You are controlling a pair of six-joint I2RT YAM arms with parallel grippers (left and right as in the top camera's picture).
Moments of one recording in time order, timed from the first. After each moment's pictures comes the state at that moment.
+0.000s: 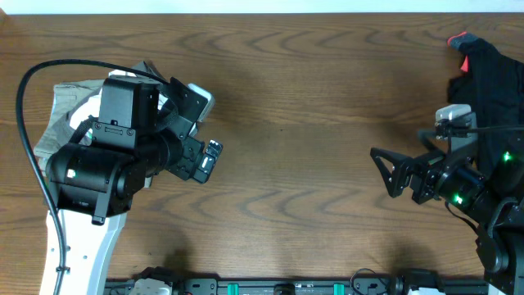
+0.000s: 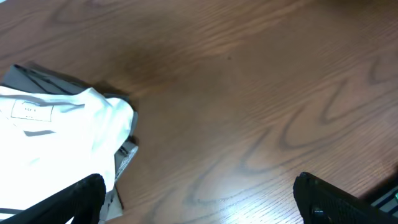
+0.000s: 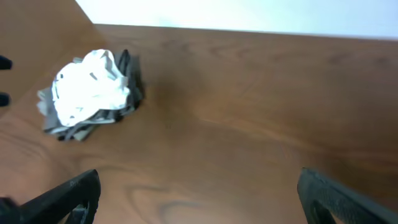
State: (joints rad) left arm -0.24 1.19 1.52 -1.29 0.21 0.25; right arm -0.07 0.83 1.20 -0.97 -0.58 -0.05
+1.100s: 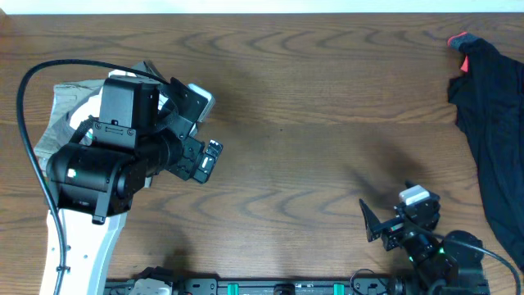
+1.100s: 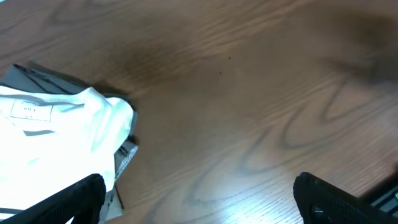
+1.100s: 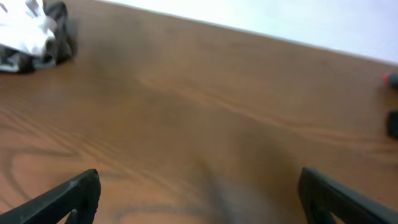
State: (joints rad) left arm -0.24 1.19 1.52 -1.29 0.21 0.25; right arm -0.02 0.02 0.32 -0.68 -0.38 -0.16
